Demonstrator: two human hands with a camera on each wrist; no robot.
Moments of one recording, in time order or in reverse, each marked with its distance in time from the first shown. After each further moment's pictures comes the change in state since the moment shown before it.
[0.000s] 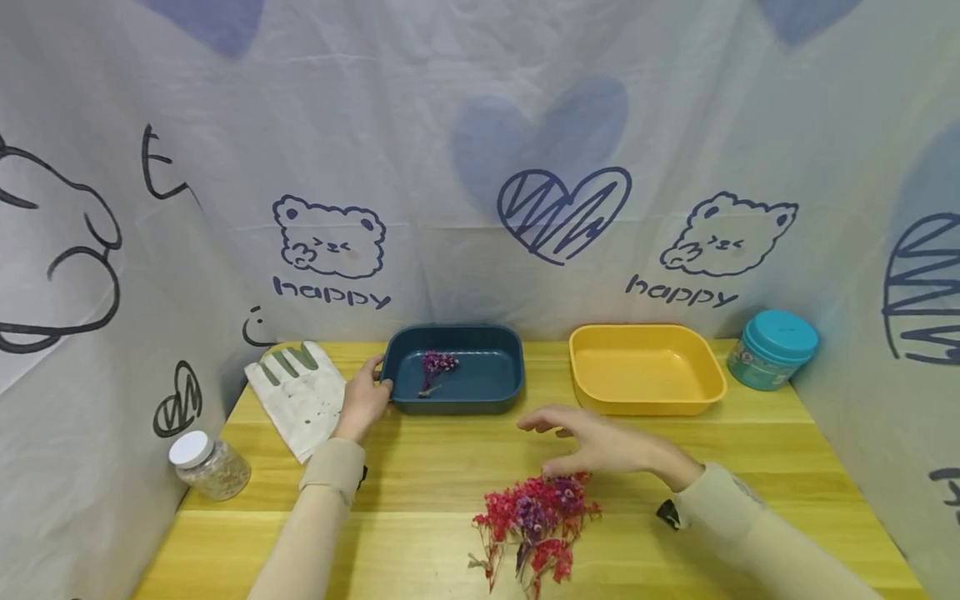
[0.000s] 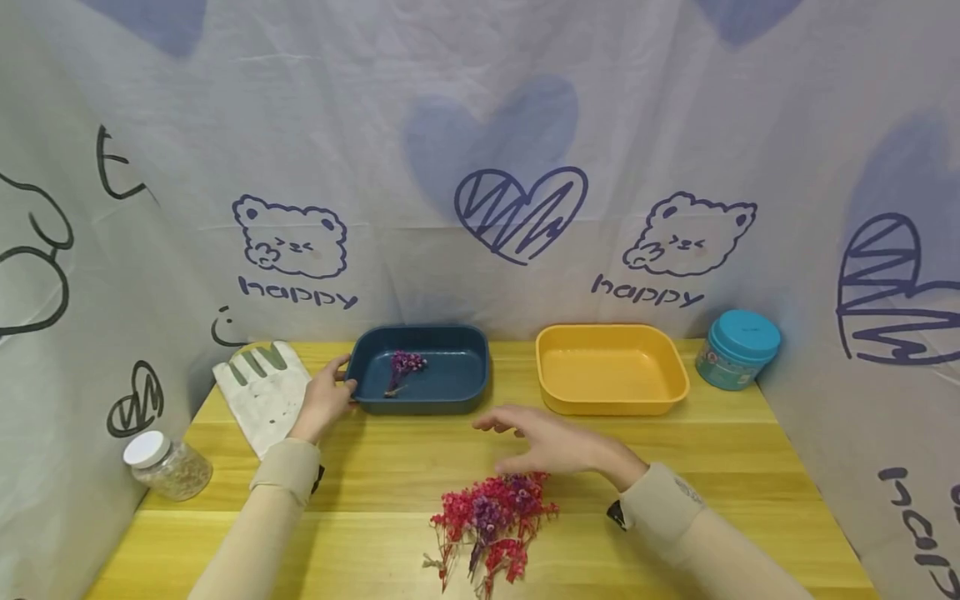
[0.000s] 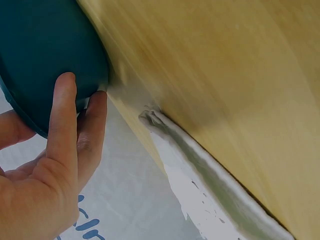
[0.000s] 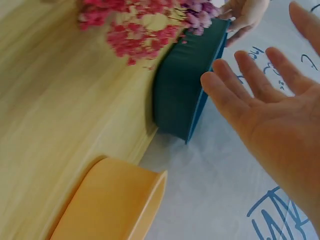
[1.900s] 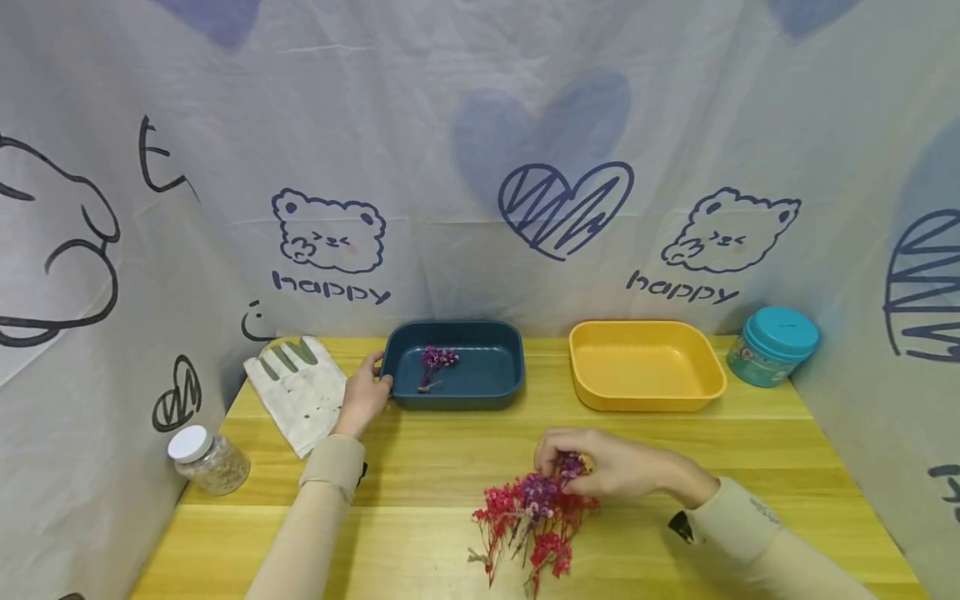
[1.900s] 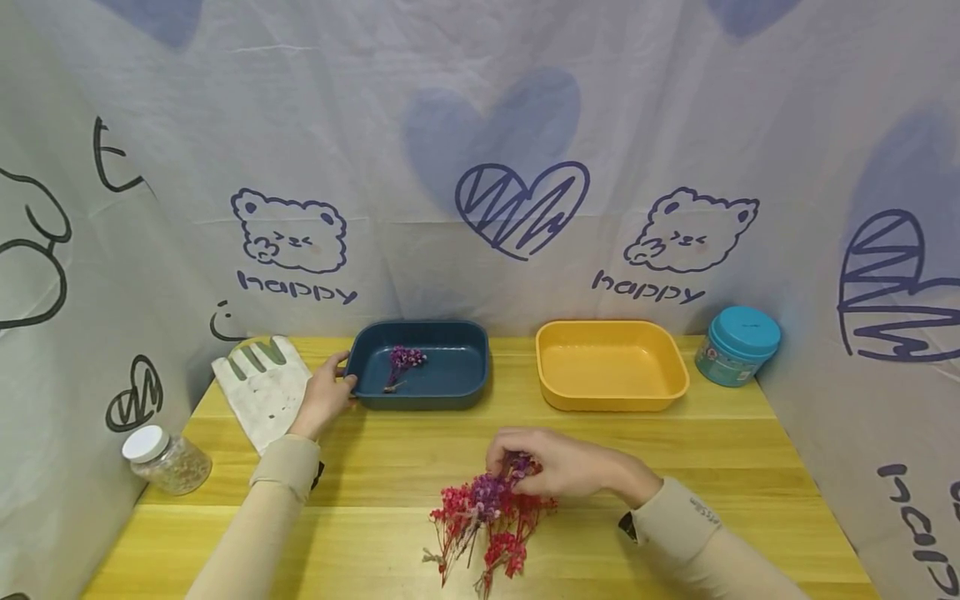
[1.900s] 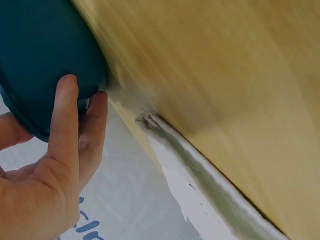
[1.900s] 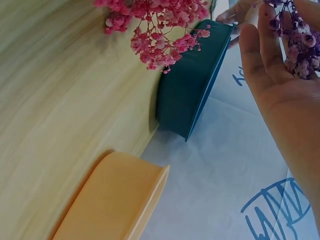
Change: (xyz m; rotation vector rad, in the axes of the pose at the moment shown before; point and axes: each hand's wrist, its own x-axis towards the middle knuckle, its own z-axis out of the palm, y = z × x) left_hand 0.002 -0.003 0.000 -0.029 -0.011 -0.006; right_hand -0.020 0.002 0.014 0.004 -0.054 -0.267
